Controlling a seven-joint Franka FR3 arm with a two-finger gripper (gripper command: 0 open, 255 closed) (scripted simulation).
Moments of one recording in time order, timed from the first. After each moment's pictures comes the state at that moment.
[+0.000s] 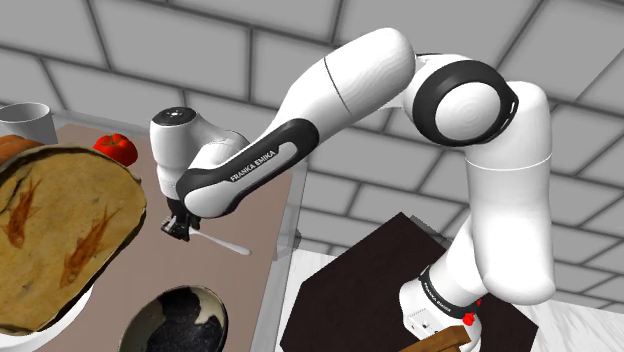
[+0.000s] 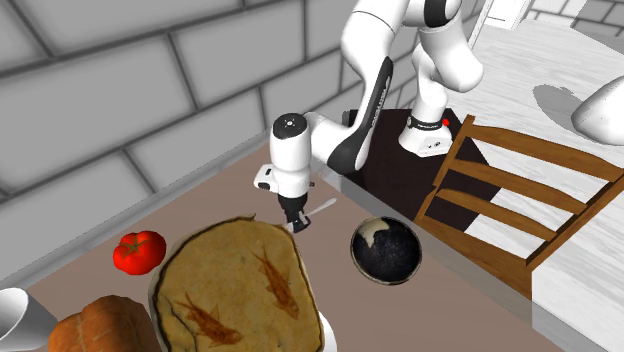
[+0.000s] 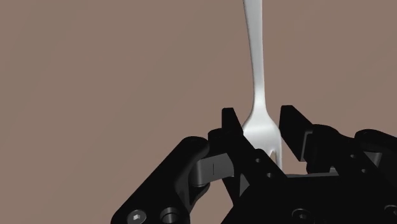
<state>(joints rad) 0.45 0.60 0.29 -1.77 -0.22 2.38 0.31</state>
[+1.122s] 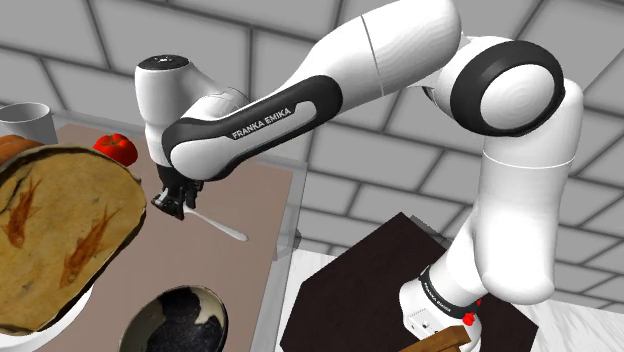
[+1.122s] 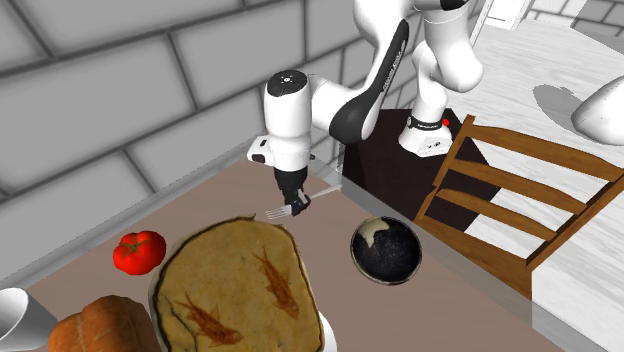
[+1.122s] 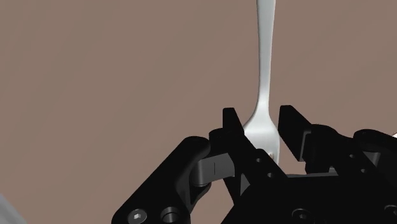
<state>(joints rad) 0.43 0.47 0.33 -1.73 -0.17 2.22 0.28</state>
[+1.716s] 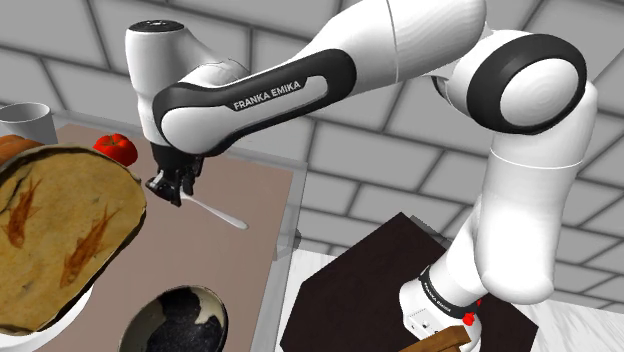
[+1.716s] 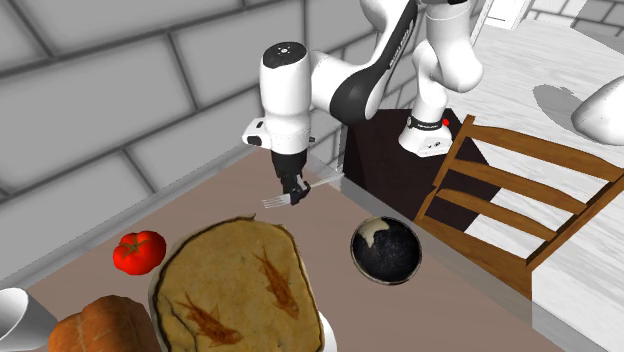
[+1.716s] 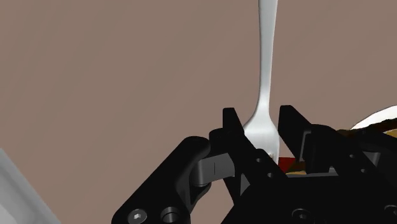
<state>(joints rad) 0.42 0.41 0.34 -1.69 -0.15 2.12 0.27</state>
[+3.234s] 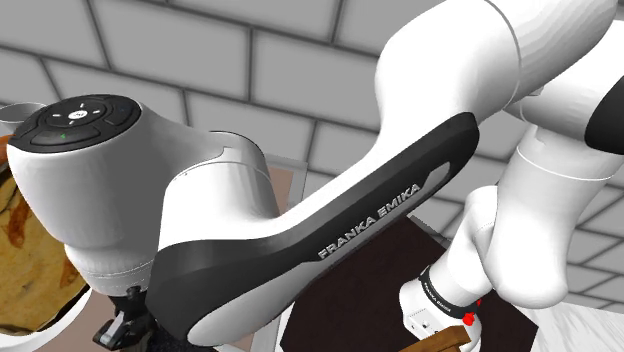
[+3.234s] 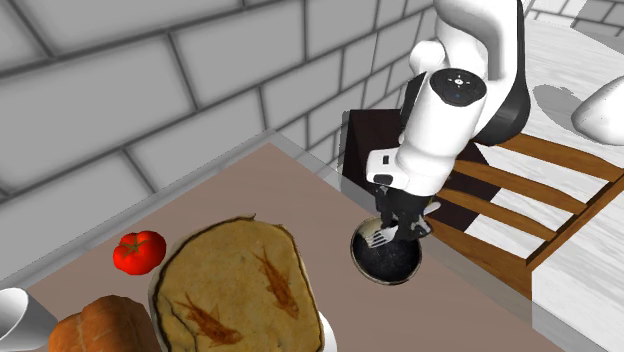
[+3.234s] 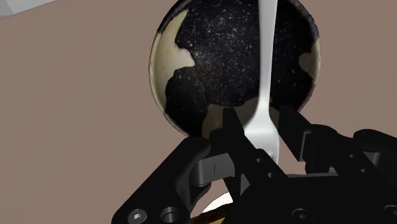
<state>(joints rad) 0.66 0.25 0.48 -1.92 -0.15 2.19 0.67</state>
